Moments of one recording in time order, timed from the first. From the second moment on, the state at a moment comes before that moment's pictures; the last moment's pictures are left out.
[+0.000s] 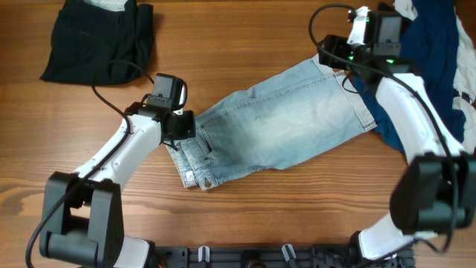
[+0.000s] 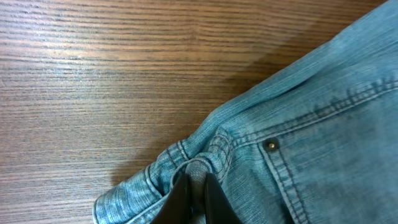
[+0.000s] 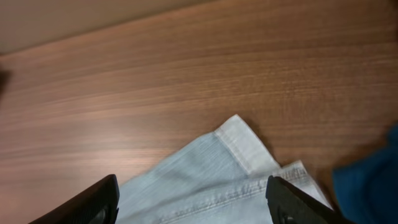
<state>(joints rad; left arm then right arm) -0.23 1.64 0.97 -0.59 0.04 -0.29 0.02 1.80 1.35 -0.35 -0.18 0.20</state>
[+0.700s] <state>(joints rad) -0.23 1.61 0.97 -0.58 0.05 -0.29 -0.01 2.10 1.35 -0.30 0.08 0.14</state>
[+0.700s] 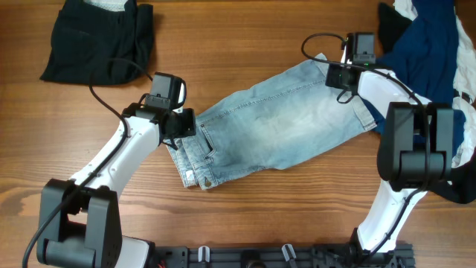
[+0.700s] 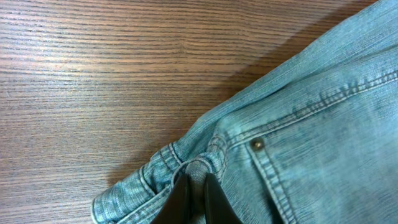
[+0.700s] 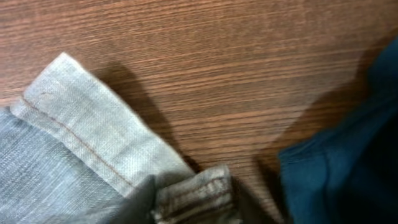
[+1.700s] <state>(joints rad) -0.23 1.52 0.98 -0.63 0.04 -0.33 -0.02 1.95 1.35 -0.13 0.00 0.11</state>
